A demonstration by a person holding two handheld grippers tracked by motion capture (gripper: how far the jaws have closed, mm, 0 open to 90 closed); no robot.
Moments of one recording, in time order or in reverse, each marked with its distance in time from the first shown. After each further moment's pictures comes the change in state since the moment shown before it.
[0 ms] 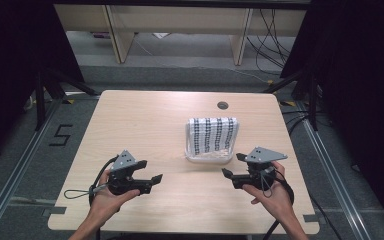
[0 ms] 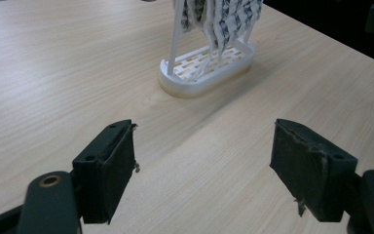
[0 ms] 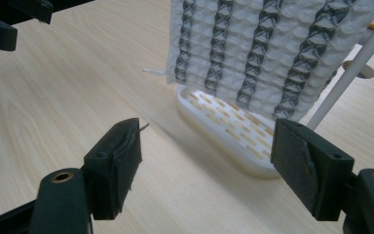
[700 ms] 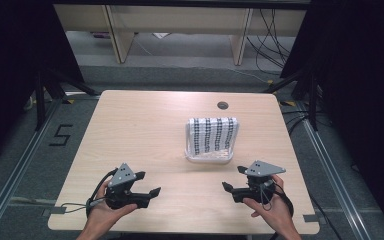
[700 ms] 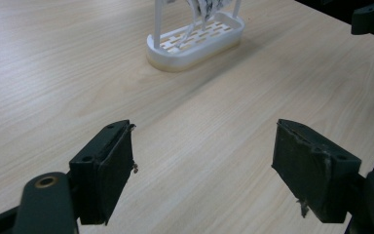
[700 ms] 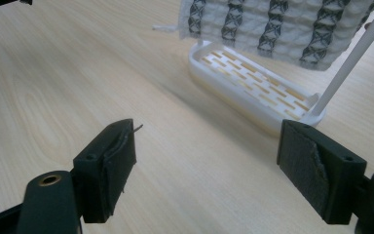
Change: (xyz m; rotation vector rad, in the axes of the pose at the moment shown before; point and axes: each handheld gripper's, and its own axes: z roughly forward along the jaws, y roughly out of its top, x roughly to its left) left arm -0.014 -0.027 -0.012 0.023 -0.001 0.045; right arm 0.011 -0.036 0.003 0.035 0.001 0.041
